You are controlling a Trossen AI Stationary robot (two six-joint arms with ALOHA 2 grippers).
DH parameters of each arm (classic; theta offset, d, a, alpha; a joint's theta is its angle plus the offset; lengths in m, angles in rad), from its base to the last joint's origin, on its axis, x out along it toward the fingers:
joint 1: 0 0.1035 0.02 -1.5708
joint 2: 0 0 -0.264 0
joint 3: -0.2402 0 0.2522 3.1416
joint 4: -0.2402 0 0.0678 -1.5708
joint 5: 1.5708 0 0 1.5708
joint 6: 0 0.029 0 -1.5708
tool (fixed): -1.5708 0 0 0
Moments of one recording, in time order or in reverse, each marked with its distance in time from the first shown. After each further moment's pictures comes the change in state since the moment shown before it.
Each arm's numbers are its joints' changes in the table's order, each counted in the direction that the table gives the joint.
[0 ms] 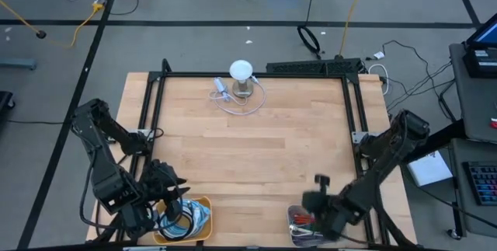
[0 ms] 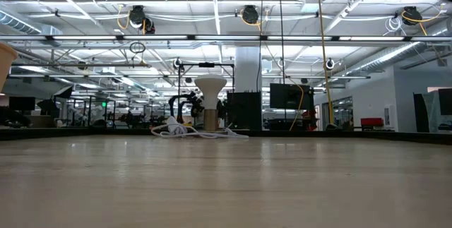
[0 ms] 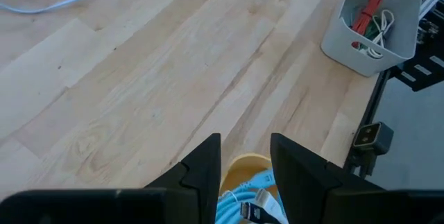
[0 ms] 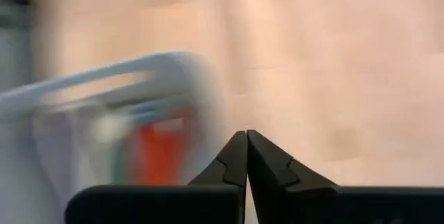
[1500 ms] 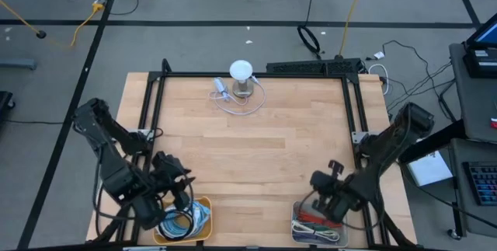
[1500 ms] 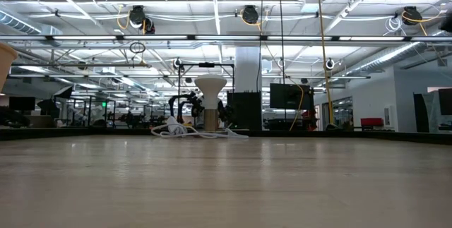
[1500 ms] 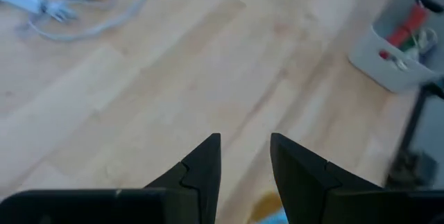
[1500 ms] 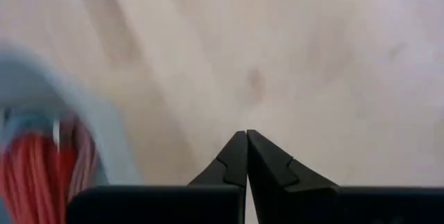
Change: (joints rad) left arm 0.088 0.000 0.000 -0.031 0.017 0.069; right arm -0.020 -0.108 0.186 -0.152 0.022 0.303
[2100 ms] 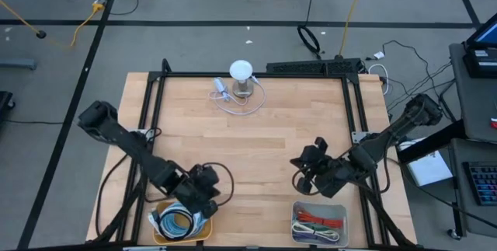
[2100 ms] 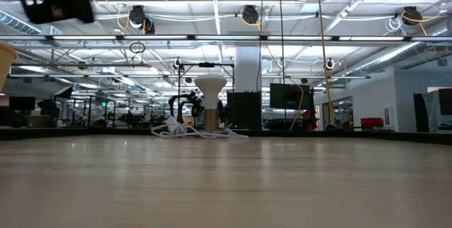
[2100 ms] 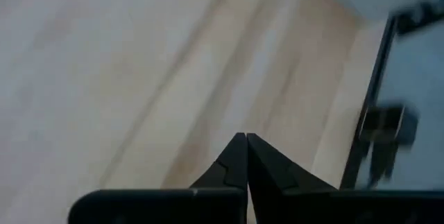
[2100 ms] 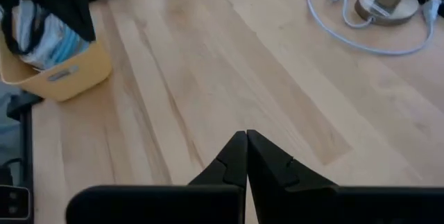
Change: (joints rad) left arm 0.250 0.066 0.372 0.832 -0.394 0.396; right arm -0.235 -0.199 -0.124 0.257 -0.255 -0.371
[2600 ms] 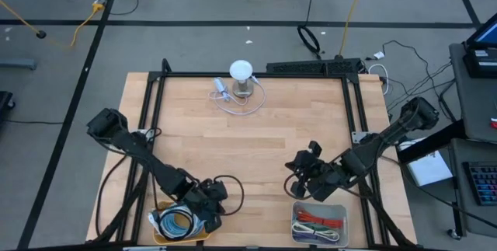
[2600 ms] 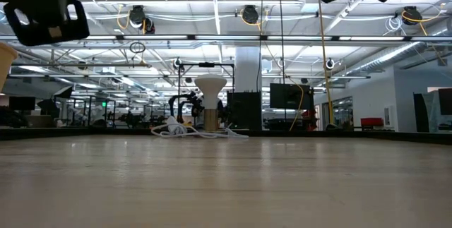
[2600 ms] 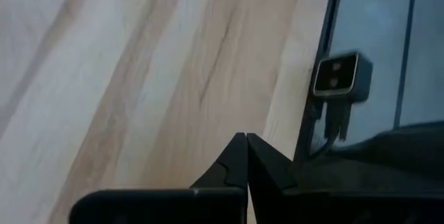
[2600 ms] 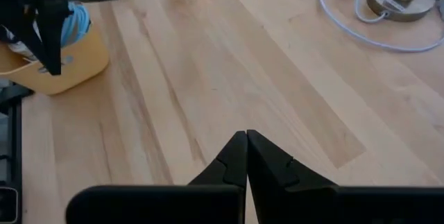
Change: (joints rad) left arm -0.007 0.134 0.001 0.226 -0.225 0.080; right arm -0.016 0.081 0.000 0.067 0.013 -0.022
